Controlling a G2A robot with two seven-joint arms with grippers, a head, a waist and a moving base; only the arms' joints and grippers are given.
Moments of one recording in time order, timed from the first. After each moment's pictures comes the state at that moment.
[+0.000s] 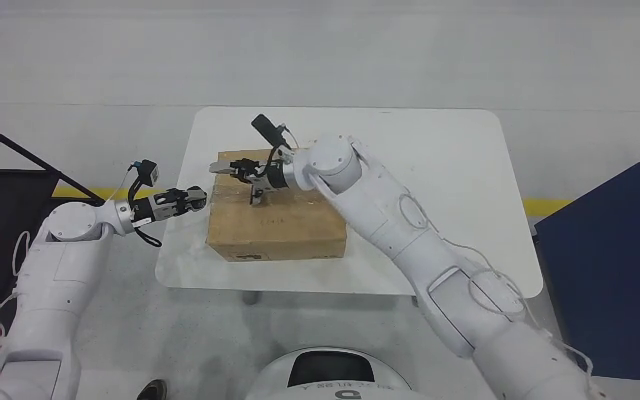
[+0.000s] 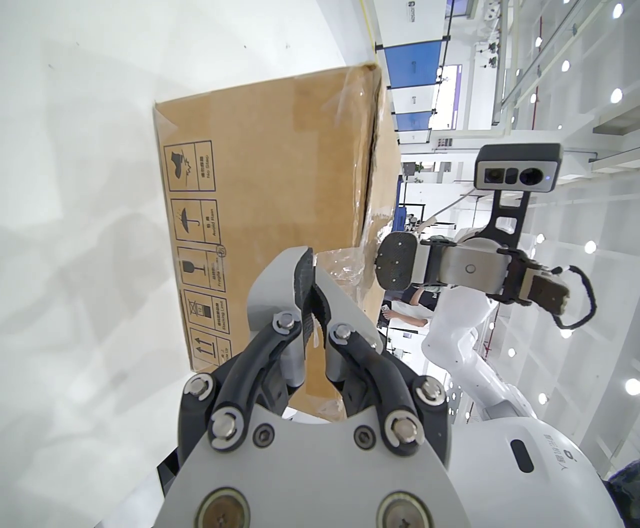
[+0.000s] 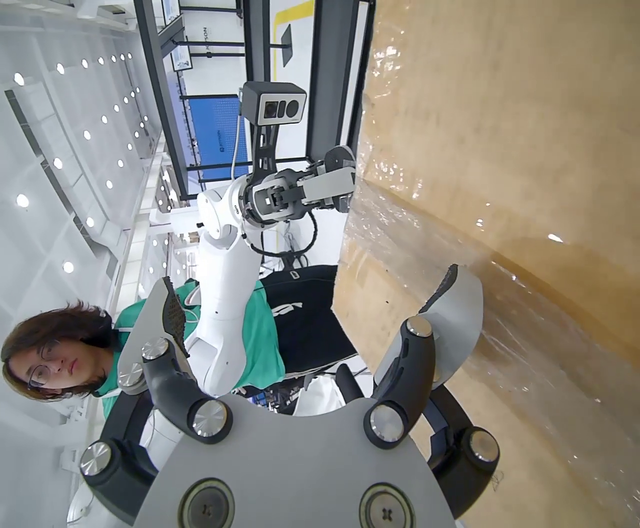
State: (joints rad) left arm 1.07 -0.92 -1.34 -0.90 -0.36 -0.34 -1.23; right arm -0.64 -1.69 0.80 -0.86 0.11 0.20 0.90
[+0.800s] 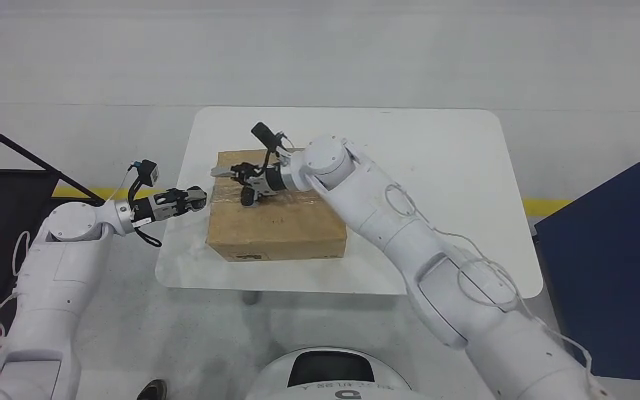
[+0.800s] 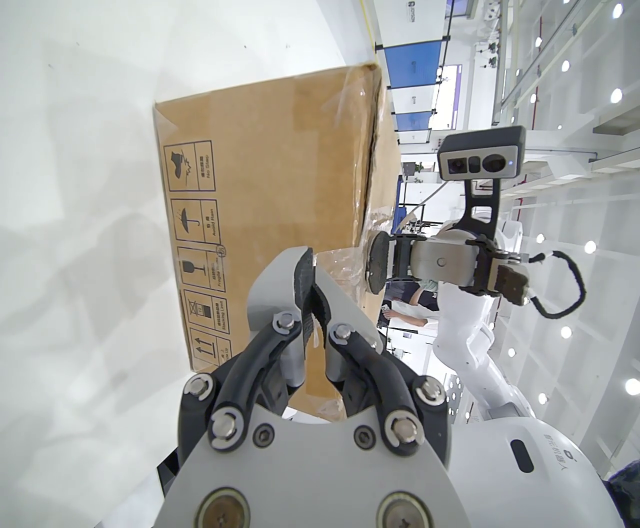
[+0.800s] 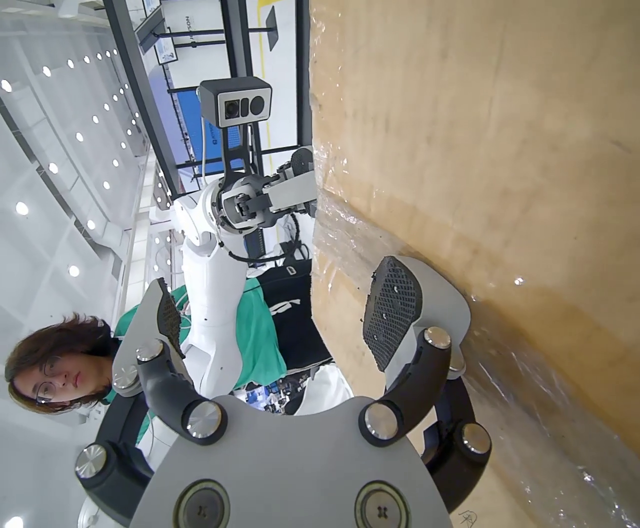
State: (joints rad) left arm 1.07 -0.92 -1.34 -0.90 -0.36 -0.34 -1.23; right arm -0.57 -1.75 0.76 -0.63 0.18 0.12 0.92
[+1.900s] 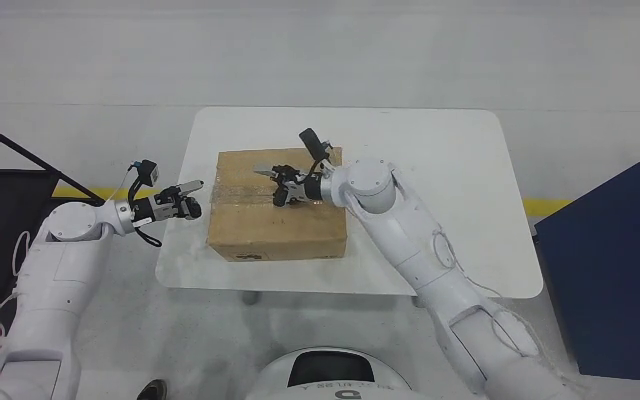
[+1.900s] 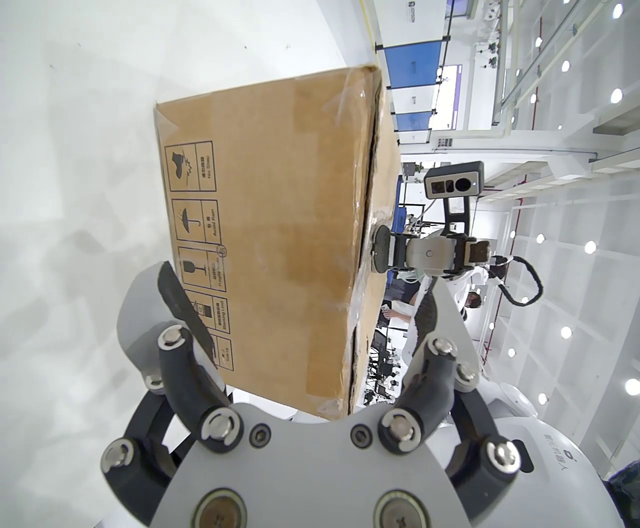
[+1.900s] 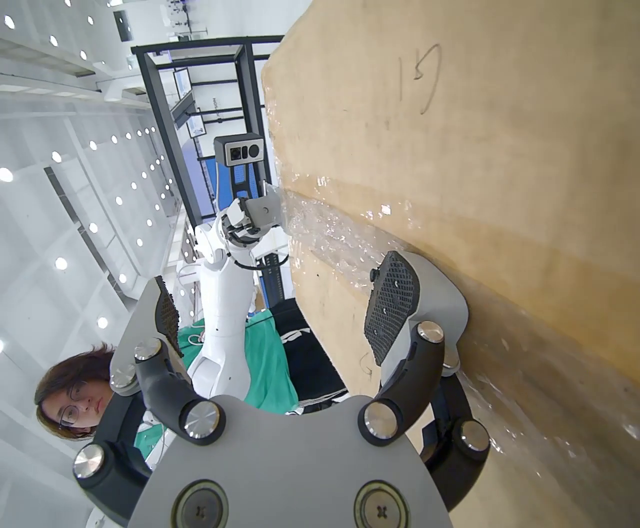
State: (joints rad) left arm 1.07 -0.92 -1.34 -0.90 -0.36 -0.34 -1.23; right arm -0.93 -1.56 1.03 -1.19 -0.02 0.34 0.86
